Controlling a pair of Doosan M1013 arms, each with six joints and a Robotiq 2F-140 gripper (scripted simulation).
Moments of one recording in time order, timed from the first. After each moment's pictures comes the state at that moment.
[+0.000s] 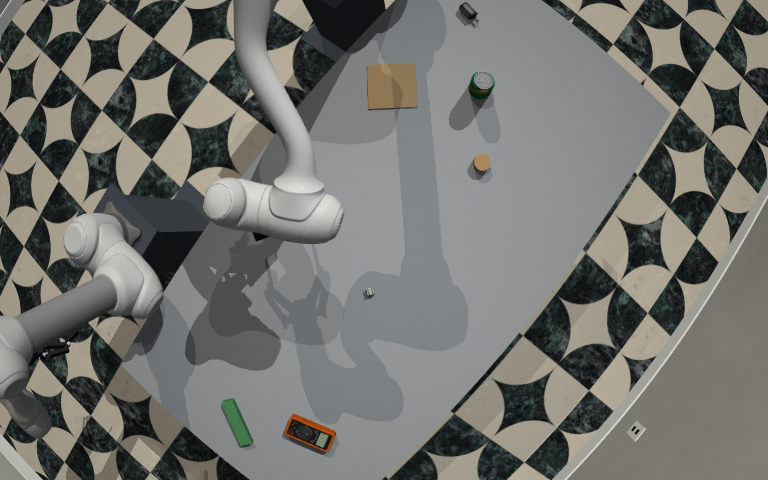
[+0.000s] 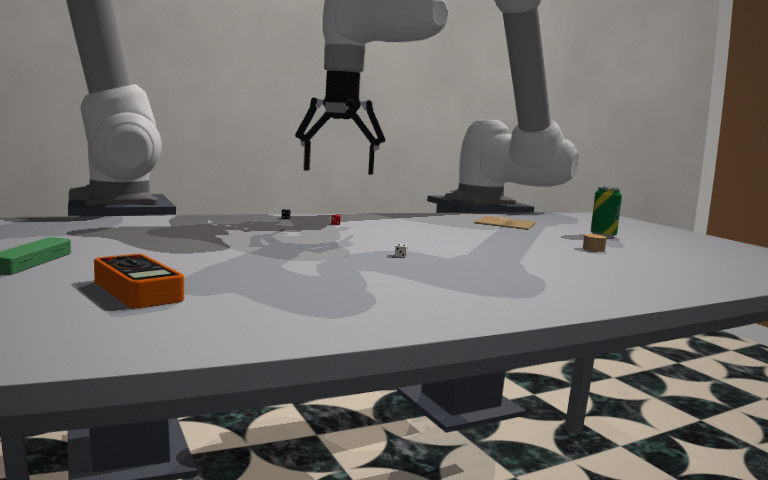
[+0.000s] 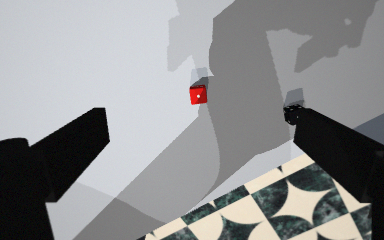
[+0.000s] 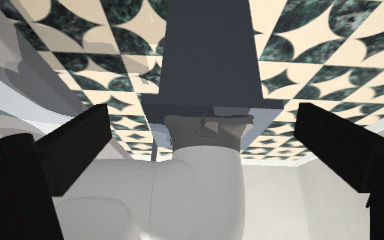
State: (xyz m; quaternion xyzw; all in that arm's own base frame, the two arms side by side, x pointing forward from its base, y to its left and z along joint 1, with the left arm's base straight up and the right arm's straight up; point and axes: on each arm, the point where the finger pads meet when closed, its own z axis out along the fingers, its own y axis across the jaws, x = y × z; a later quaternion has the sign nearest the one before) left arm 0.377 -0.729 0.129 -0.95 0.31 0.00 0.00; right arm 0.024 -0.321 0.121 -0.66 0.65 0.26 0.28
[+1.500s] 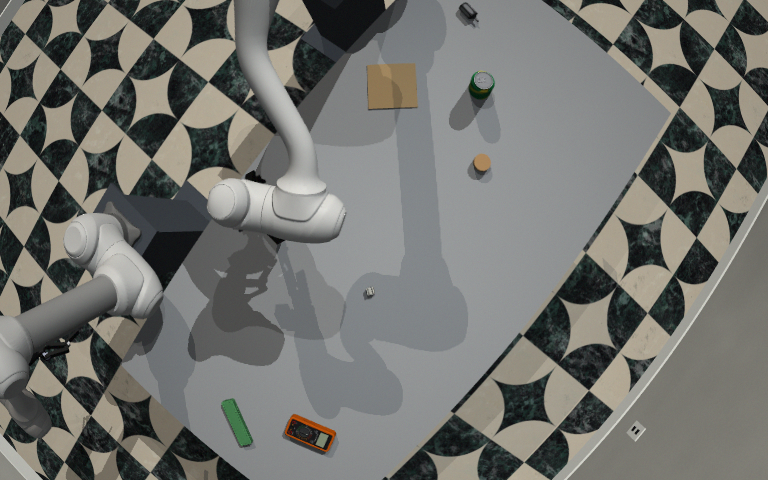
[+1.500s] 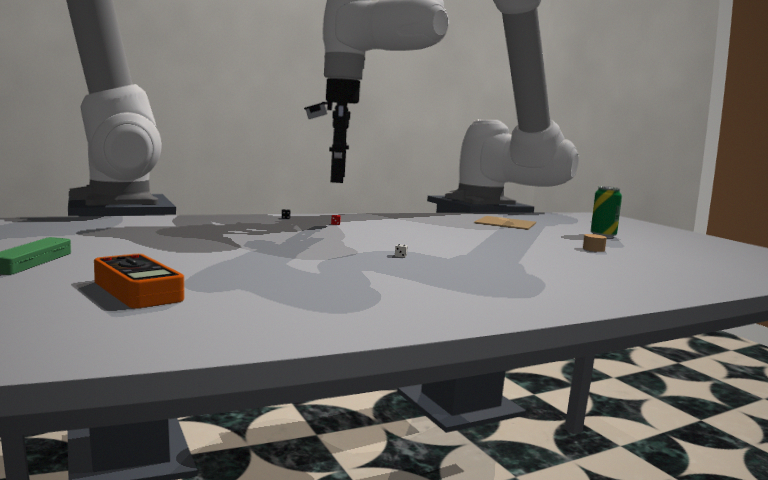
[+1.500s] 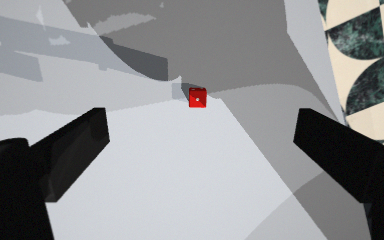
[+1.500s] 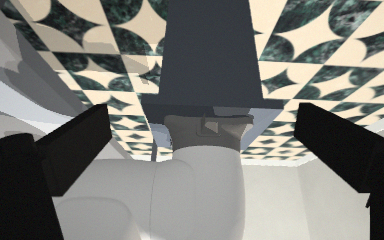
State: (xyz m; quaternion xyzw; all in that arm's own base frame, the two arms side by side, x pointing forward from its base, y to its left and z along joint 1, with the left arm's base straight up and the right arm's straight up) left arm 0.376 -0.729 0.112 -0.51 0.86 0.00 0.00; right arm 0.024 -0.321 0.121 -0.66 0.65 0.26 0.28
